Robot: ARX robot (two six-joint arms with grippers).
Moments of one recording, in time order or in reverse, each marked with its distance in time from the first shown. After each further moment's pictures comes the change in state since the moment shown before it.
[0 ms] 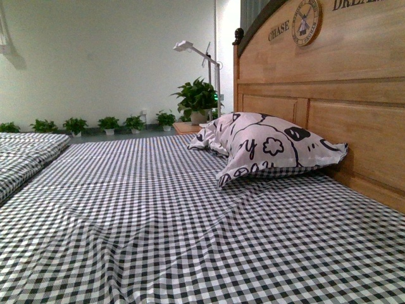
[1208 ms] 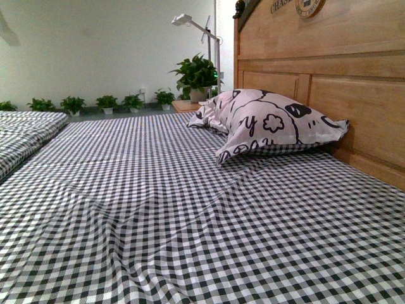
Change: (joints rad) left arm -0.005 -0.004 -0.006 0.000 -0.003 -0.027; right arm 0.008 -0.002 -0.004 -0.010 0.073 -0.021
